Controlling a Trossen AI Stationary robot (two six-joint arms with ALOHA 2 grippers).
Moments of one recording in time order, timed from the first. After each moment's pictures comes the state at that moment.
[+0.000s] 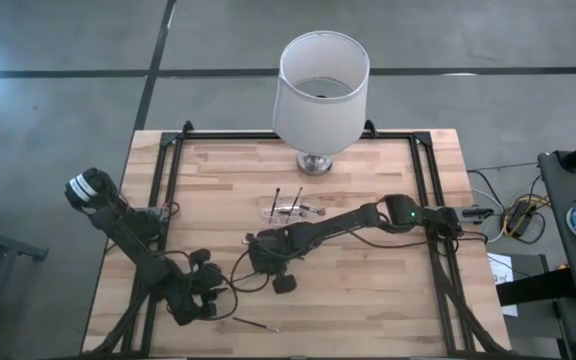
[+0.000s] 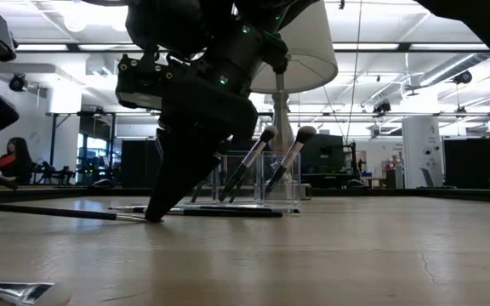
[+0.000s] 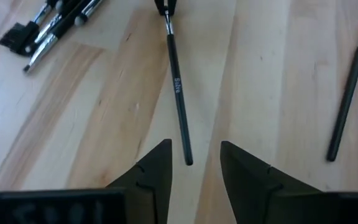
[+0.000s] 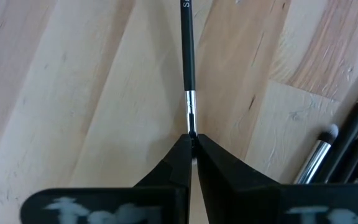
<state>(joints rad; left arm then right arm) -0.91 1.45 0.65 -0.33 -0.57 -1.05 0.18 2.41 1.90 -0.61 -0.11 -0.09</state>
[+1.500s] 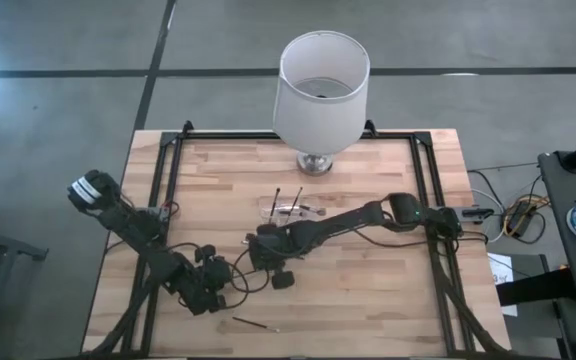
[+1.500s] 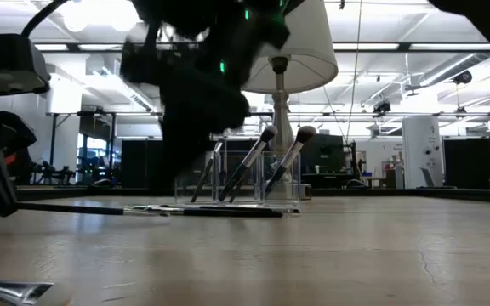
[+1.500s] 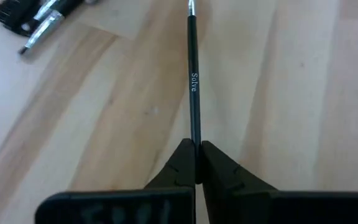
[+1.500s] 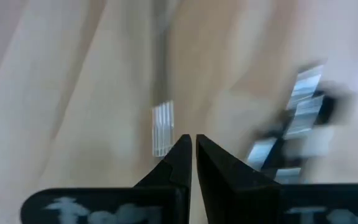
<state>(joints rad) -0.80 1.48 0.62 -0.26 -0.48 -1.05 0.18 2.35 1.89 -0.61 0.00 -0.11</state>
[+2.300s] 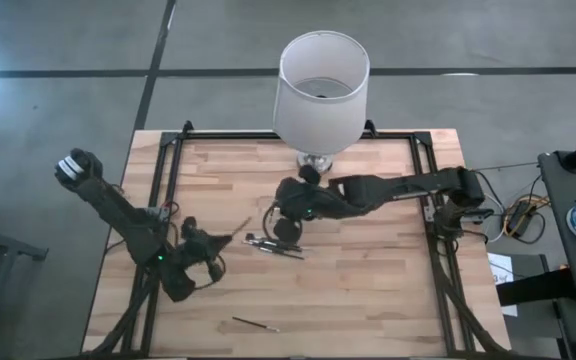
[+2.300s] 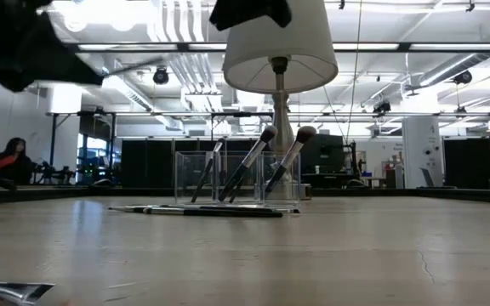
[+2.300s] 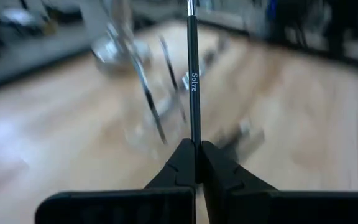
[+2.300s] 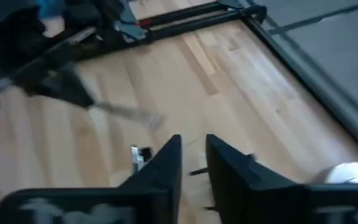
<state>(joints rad) -0.81 1.16 0.60 -0.41 -1.12 -1.10 0.13 1.83 1.78 -0.68 0.40 0.36</state>
